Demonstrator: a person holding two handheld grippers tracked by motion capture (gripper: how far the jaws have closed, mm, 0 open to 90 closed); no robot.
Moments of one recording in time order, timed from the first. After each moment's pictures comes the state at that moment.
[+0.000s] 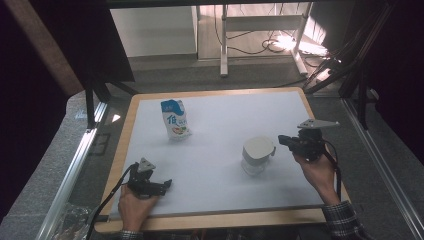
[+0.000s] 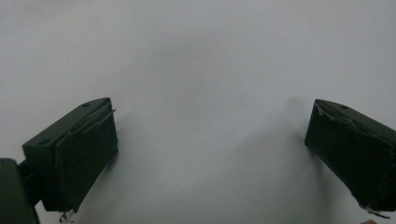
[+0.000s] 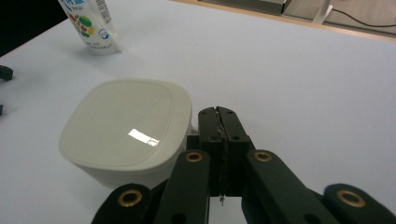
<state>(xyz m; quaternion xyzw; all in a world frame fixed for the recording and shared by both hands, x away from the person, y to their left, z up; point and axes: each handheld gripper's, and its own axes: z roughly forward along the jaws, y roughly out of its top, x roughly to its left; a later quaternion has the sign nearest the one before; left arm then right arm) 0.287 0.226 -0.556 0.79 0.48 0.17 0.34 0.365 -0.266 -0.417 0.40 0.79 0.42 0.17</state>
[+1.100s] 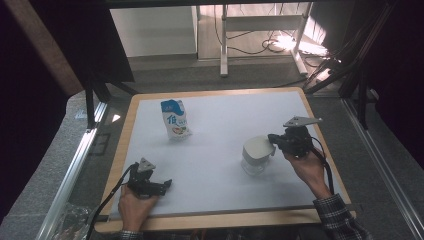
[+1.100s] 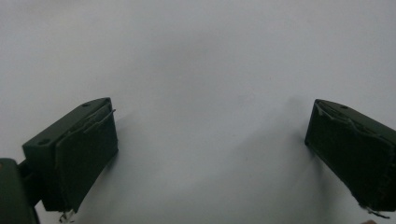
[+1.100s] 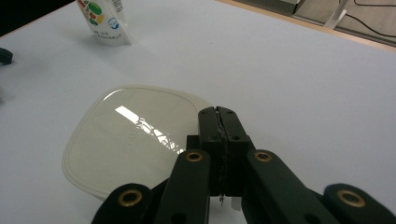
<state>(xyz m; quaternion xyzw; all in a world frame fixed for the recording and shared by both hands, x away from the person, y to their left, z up) 0.287 0.226 -0.556 0.79 0.48 0.17 0.34 0.375 -0.238 -0.421 0.37 0.82 0.41 0.18</state>
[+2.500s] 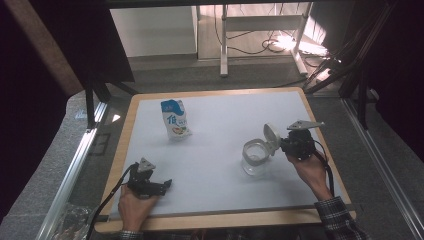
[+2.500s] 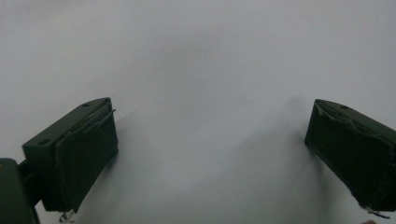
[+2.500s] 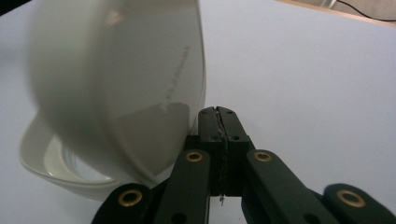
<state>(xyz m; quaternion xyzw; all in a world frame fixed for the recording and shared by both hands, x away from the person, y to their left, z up) 0.287 0.226 -0.556 0.79 0.48 0.17 0.34 0.381 -0.254 -0.442 0.39 0.81 0.39 0.18</state>
